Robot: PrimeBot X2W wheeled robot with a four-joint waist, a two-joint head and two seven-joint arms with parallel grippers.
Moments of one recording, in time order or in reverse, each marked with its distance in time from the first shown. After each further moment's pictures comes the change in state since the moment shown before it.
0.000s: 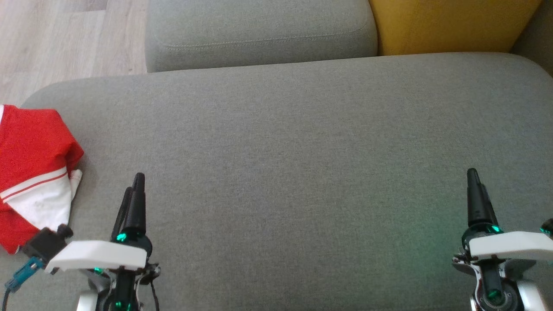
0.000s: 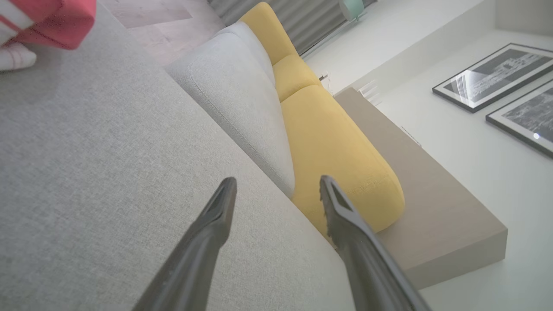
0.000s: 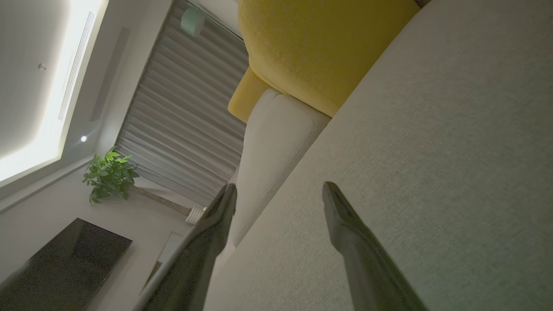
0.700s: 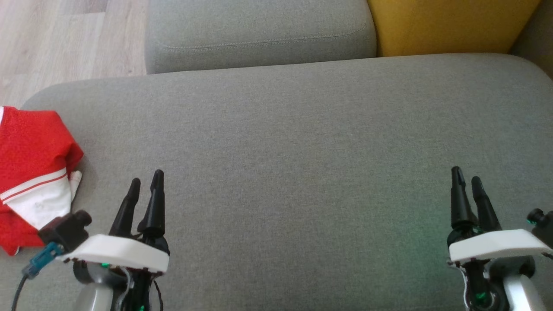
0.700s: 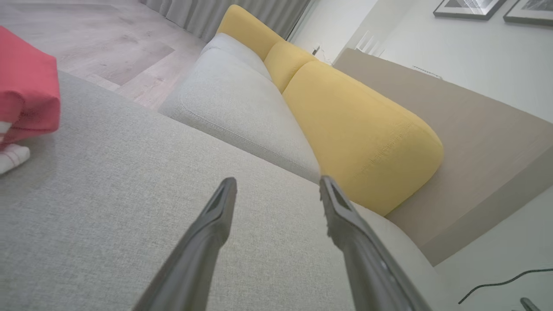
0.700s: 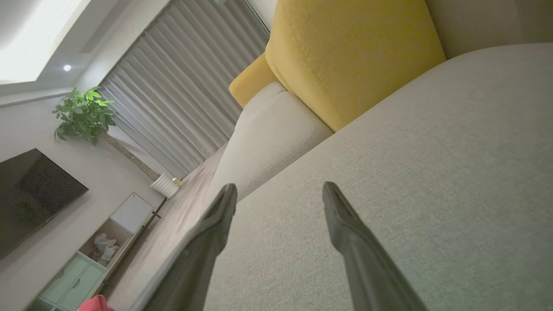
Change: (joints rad) left arm 0.002 0.059 -0.098 -0.058 0.329 0.051 -0.058; right arm 0.002 -0.013 0.044 -0.017 -0.311 0.000 -0.044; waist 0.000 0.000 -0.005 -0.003
